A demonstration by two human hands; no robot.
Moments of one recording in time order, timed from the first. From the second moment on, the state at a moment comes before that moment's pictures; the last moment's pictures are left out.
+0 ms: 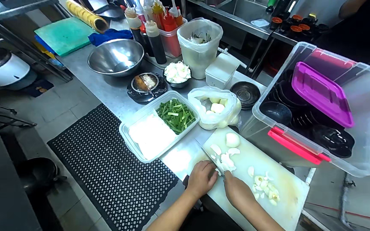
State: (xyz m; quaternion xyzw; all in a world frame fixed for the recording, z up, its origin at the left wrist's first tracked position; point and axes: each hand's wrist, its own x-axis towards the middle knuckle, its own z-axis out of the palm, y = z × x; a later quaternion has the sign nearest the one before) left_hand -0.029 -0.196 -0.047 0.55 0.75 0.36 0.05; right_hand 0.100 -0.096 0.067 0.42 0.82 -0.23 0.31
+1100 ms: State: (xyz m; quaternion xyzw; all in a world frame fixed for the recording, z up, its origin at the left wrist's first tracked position) left_hand -0.026 -0.197 -0.054 0.54 0.75 0.38 0.02; right_hand 0.122 -0.101 0.091 0.40 0.84 -0.20 0.31
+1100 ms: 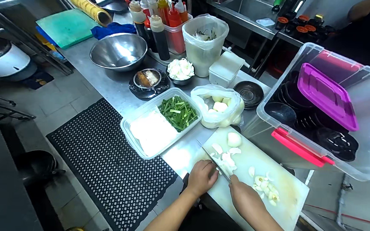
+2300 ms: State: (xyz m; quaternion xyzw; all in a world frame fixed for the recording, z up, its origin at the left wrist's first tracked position) left_hand -0.025 -0.194 -0.054 0.55 0.76 0.36 0.00; right_hand 0.105 -0.090 0.095 0.43 0.82 -0.23 0.31
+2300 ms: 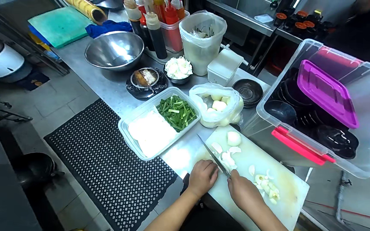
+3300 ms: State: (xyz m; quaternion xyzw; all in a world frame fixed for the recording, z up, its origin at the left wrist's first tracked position) left_hand -0.035 -0.171 -0.033 0.76 0.61 0.21 0.05; right_hand 0.262 -0.196 0.143 0.55 0.83 -0.09 0.00
